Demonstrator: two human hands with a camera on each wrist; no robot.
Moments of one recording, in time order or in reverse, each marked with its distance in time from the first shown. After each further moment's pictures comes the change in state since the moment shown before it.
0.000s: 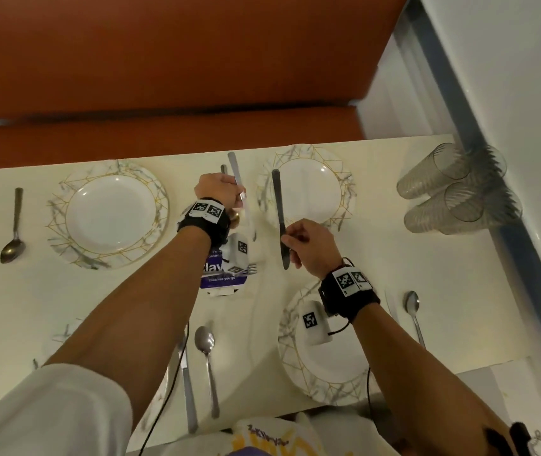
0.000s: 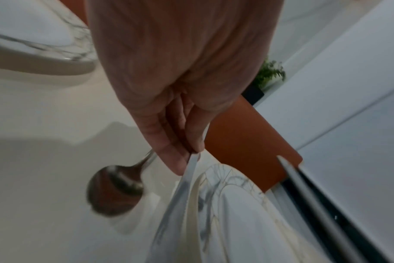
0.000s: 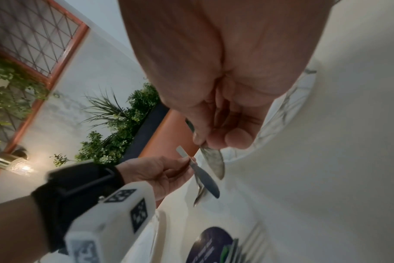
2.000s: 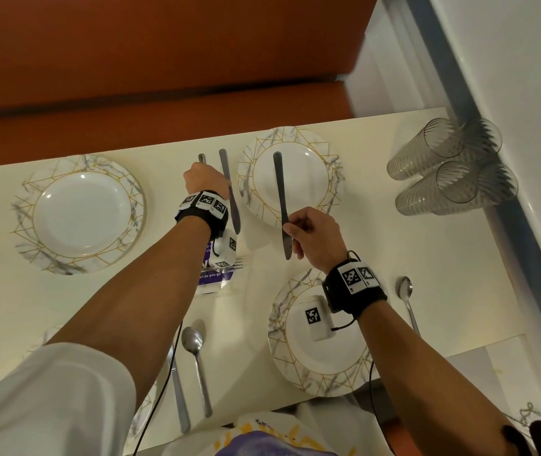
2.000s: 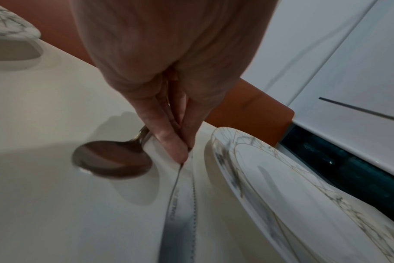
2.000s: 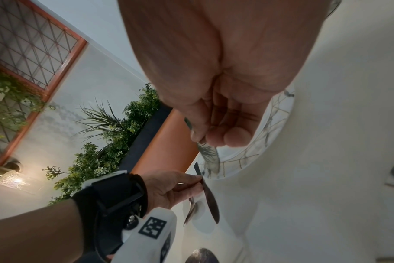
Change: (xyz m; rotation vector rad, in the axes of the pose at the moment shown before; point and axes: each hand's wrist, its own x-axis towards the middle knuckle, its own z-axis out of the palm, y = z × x) left_hand 0.078 -0.025 0.051 0.498 0.179 -0.011; right_hand -0.001 0.013 -0.027 0.017 0.102 -0.013
